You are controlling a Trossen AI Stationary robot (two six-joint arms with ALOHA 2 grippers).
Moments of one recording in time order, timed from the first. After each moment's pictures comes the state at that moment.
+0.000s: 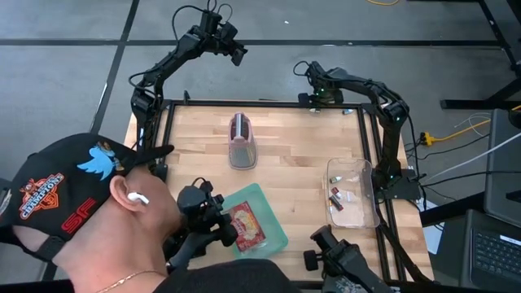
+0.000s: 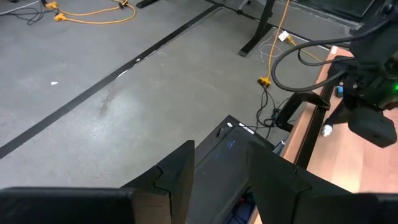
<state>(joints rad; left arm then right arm) 1.07 2.10 2.02 -0.50 0.44 0.17 -0.92 2.04 1.48 -0.81 0.04 0.48</state>
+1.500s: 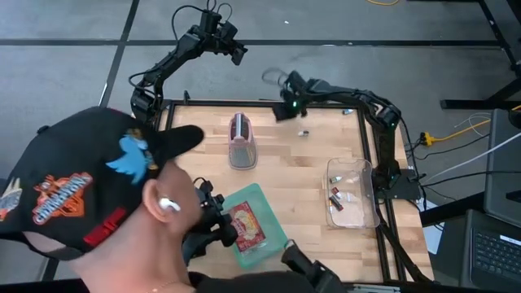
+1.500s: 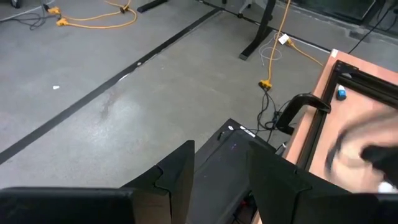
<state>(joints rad) 1.07 2.10 2.02 -0.49 0.44 0.17 -0.70 2.06 1.48 -0.63 -0.54 0.47</state>
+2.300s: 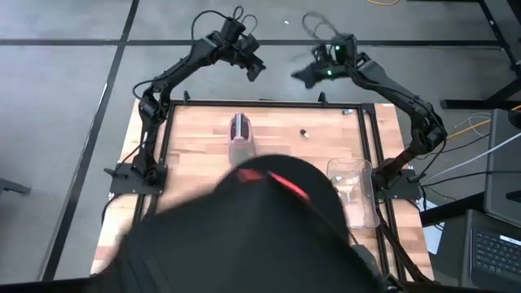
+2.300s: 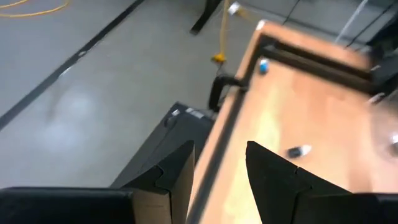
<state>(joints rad) 0.86 2.10 2.15 -0.72 0.43 0.19 -0.84 1.58 1.48 -0.34 -0.57 0.33</state>
